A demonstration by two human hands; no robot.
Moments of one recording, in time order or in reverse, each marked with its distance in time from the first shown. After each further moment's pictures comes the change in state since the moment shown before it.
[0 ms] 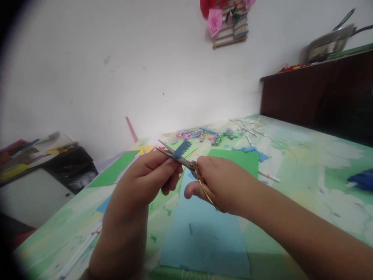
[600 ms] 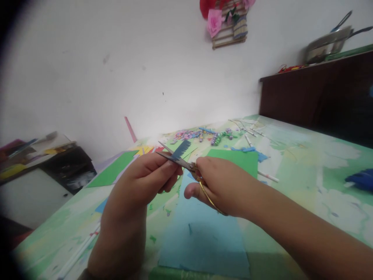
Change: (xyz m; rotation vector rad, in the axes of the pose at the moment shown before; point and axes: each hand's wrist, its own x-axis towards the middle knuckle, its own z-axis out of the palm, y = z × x) left_hand 0.001 -0.001 -0.003 0.074 -0.036 0.024; right_hand -0.004 0.003 0.002 -0.006 0.022 -0.056
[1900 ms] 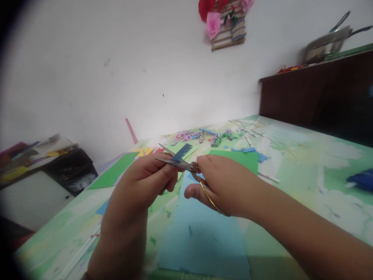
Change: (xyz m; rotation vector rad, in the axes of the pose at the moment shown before) left_hand 0.000 0.001 0.002 0.065 0.056 0.053; right_hand -0.001 0.002 -0.001 -0.079 0.044 -0.004
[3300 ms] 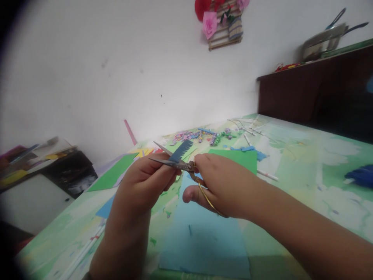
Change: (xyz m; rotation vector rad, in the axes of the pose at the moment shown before) left_hand 0.003 0.006 0.007 -0.109 0.040 0.074; right_hand -0.003 0.002 0.002 0.054 0.043 -0.027
